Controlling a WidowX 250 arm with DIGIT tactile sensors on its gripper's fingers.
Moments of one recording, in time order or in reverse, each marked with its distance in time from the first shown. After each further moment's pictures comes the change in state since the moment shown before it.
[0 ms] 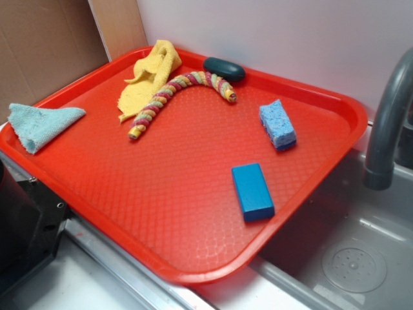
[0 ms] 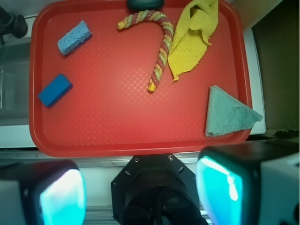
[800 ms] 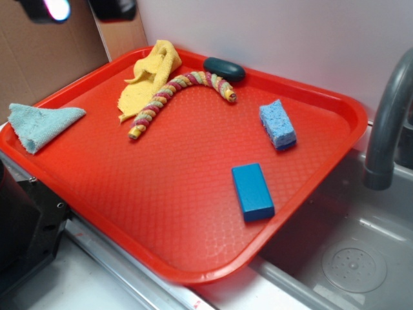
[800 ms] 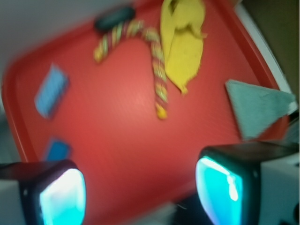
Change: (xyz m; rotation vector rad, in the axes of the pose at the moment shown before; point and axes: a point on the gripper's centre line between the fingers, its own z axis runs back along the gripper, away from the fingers) arm 0.063 -0.020 -0.058 -0.019 -0.091 0.459
